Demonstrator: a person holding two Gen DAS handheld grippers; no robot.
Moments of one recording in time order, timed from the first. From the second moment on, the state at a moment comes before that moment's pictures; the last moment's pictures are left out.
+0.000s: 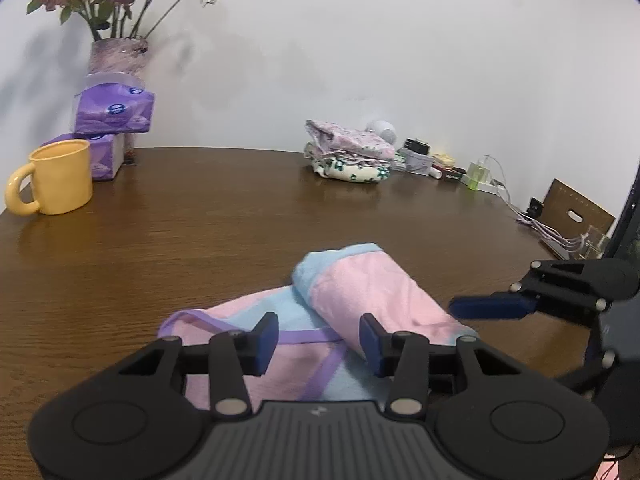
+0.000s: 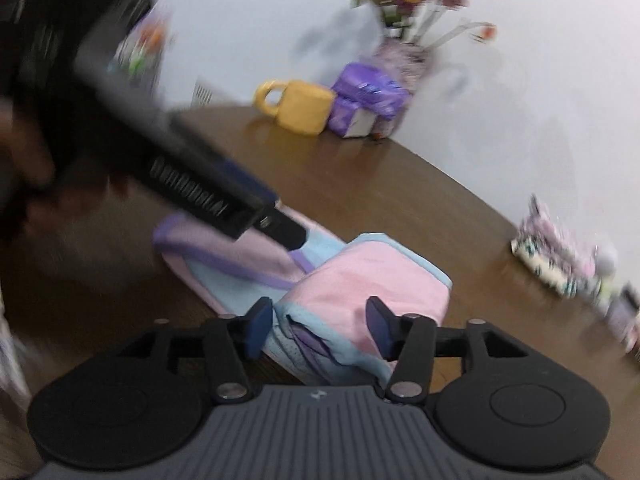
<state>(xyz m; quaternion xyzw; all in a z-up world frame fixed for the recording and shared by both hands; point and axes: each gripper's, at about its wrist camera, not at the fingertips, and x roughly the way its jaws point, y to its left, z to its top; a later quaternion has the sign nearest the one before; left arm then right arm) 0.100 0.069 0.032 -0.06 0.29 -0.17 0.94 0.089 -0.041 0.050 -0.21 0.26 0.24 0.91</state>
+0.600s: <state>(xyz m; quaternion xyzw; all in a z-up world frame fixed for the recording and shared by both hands) 0.103 0.027 0.020 -0.02 0.31 -0.15 0.94 0.091 -0.125 0.024 -0.05 0.29 0.21 0.93</state>
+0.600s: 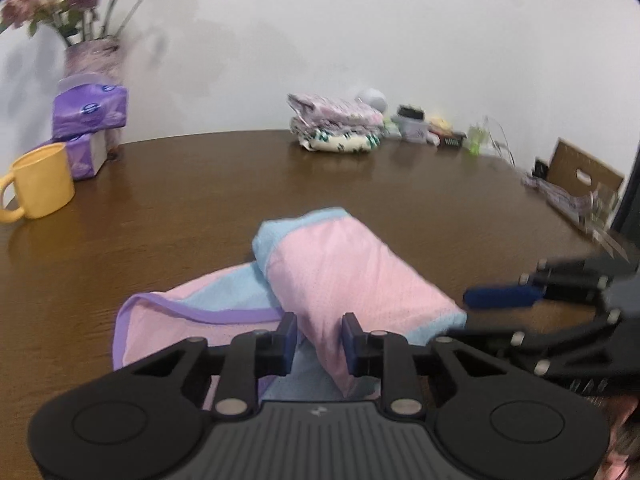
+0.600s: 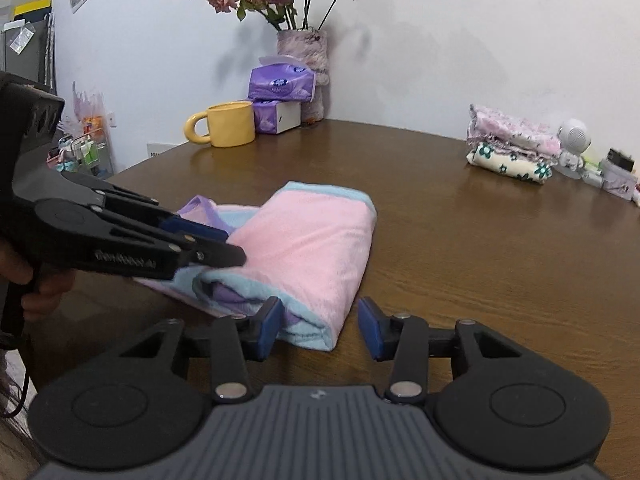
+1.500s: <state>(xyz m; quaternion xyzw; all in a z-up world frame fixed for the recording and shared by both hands) 0.060 -0.011 0.012 0.06 0.27 -0.13 0.95 0.092 -0.135 0.011 -0.02 0.28 0.22 0.94</state>
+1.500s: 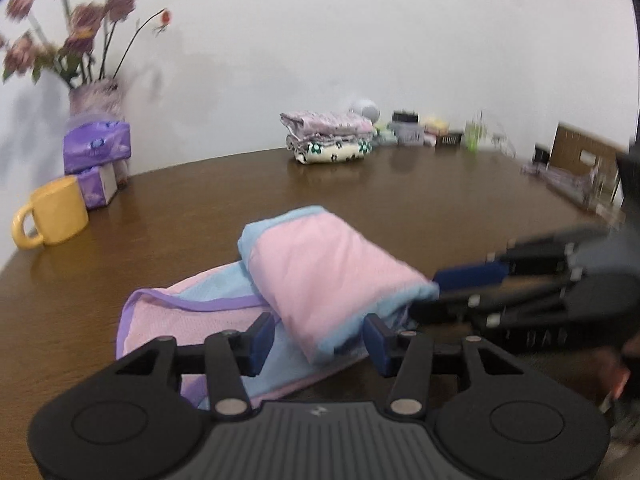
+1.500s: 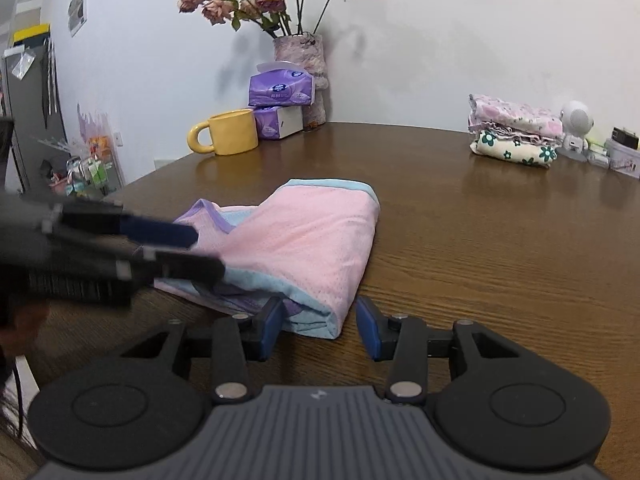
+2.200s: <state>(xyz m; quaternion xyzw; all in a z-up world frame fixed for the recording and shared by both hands) 0.049 -0.032 -0.001 0.10 0.28 -0.07 0.95 0.093 -0.139 0.004 0.01 0.27 0.18 0.94</state>
